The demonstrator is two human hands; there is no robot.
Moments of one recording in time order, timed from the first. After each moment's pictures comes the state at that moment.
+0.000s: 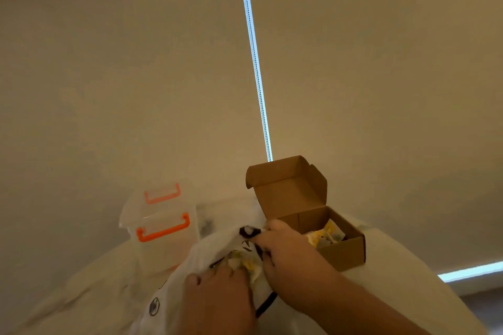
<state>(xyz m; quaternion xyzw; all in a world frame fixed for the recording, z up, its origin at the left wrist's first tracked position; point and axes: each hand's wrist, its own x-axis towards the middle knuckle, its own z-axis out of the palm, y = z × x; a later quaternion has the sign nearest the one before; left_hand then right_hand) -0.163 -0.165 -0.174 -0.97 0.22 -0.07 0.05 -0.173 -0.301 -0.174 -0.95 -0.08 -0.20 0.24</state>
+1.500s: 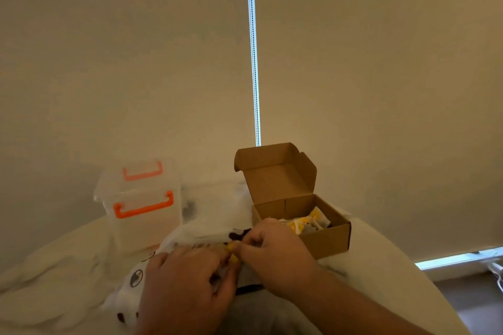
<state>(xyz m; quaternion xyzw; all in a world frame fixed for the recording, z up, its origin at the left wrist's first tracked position) -0.143 -0.130 -0.211 -0.93 0.23 -0.25 -0.14 -0.167 -0.294 -0.197 -0.90 -0.02 -0.20 0.39</state>
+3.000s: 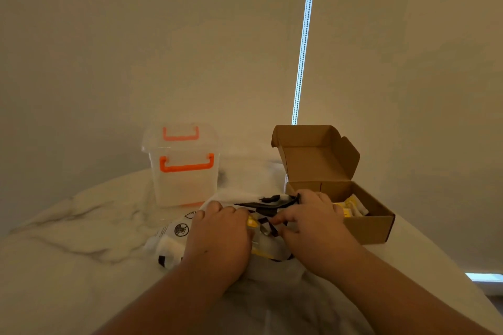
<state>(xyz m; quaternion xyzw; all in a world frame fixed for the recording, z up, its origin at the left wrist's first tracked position) -0.099 -0.130 -0.237 -0.95 0.22 -0.19 -0.08 -0.156 -0.289 -0.206 -0.98 0.04 -0.16 0.11</state>
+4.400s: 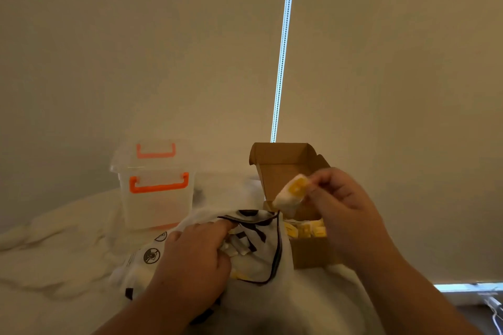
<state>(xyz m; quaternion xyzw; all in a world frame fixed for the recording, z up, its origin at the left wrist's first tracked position) -0.103 -0.124 -0.228 -0.91 0.27 -0.19 -0.25 -0.187 -0.329 -0.157 -0.78 -0.02 -0.34 0.53</state>
